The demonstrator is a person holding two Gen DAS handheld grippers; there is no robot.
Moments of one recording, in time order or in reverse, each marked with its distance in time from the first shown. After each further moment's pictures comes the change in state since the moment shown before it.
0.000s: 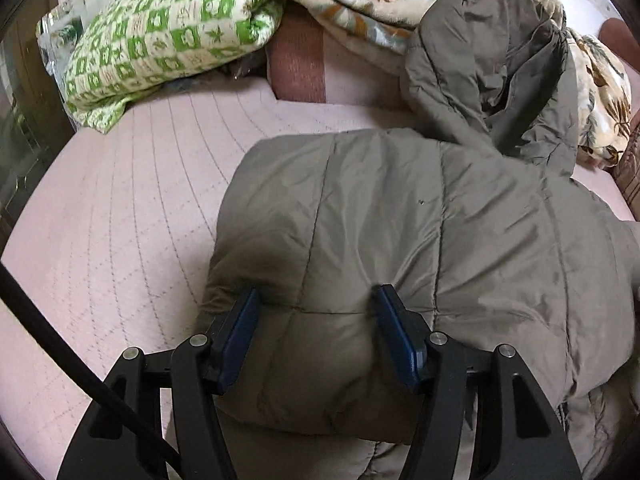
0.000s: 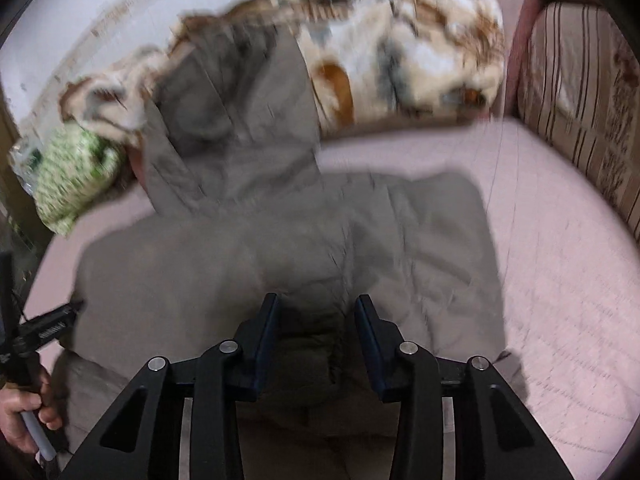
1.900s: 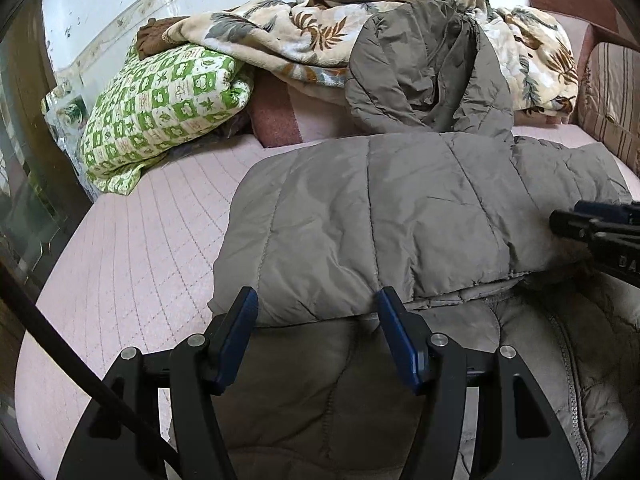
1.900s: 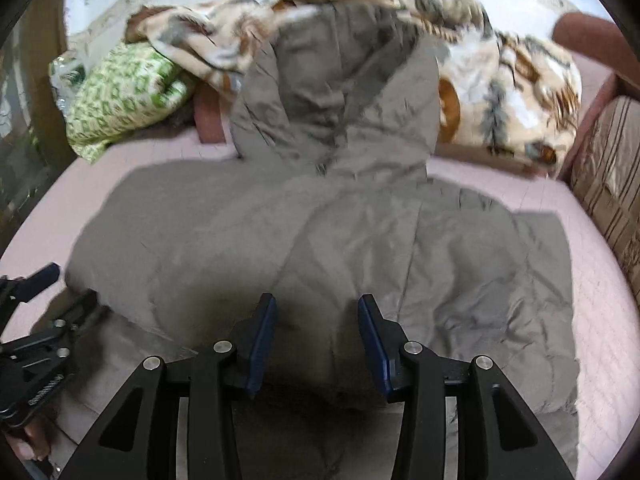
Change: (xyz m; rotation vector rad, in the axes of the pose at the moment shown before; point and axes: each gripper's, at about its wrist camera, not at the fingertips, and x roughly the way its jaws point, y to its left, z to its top) left arm -0.072 -0.031 -0.061 0.210 -0.204 0.062; right arm 0.010 0.110 -0.026 -0.271 -0.042 0.001
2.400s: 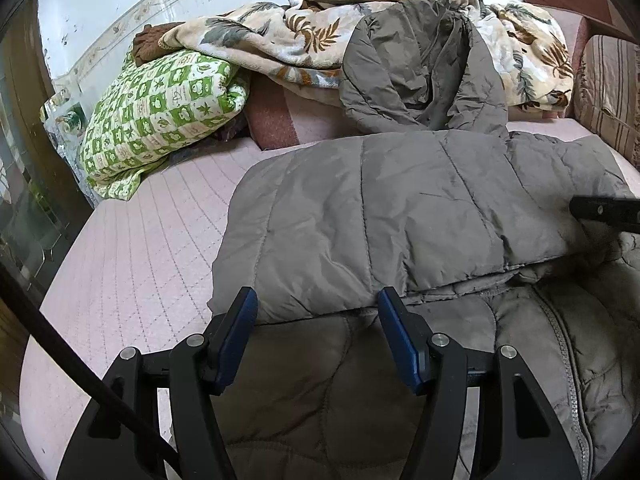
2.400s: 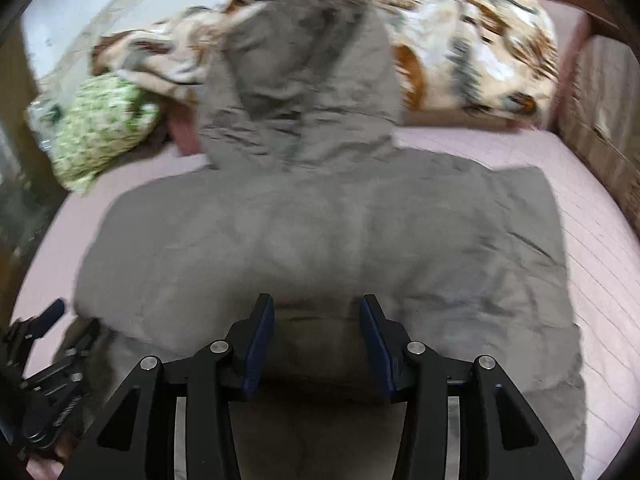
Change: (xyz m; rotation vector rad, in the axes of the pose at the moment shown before) left arm -0.005 -0.004 -0.003 0.022 -0.008 0.002; right arm -0.007 -0.041 0.002 0.163 0.059 0.014
